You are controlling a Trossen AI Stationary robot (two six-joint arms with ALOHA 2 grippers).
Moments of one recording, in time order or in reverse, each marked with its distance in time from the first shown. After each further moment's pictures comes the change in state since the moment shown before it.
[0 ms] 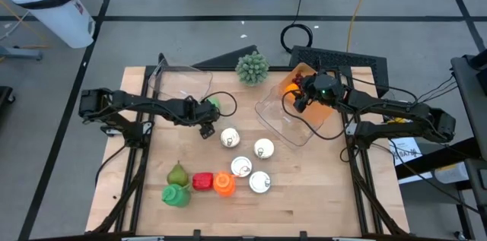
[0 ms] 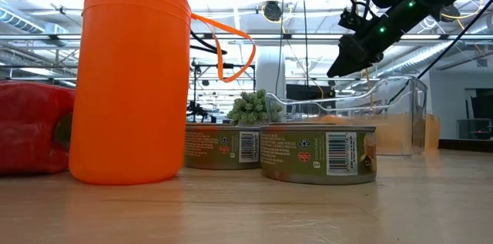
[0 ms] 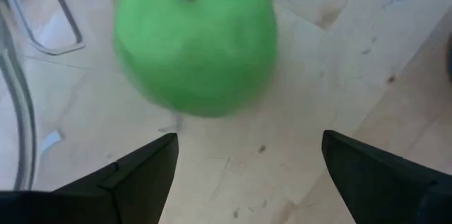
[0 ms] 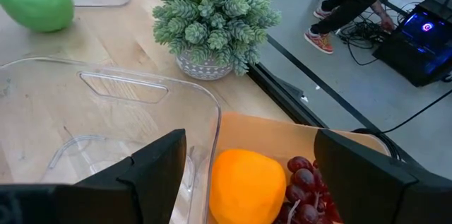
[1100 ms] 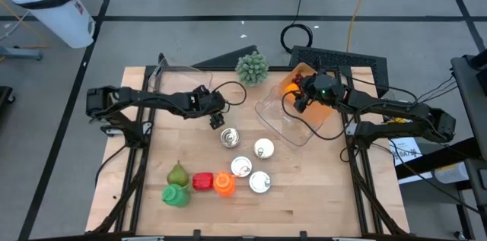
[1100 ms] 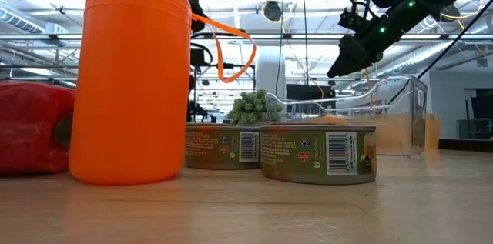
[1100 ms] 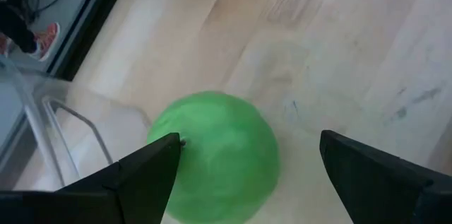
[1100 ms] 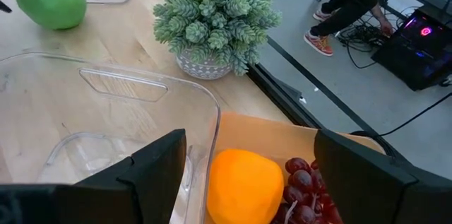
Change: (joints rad) left arm 0.078 0.074 0.082 0.217 -0.032 0.252; right arm 0.000 0.000 0.000 0.000 -0.001 -0.023
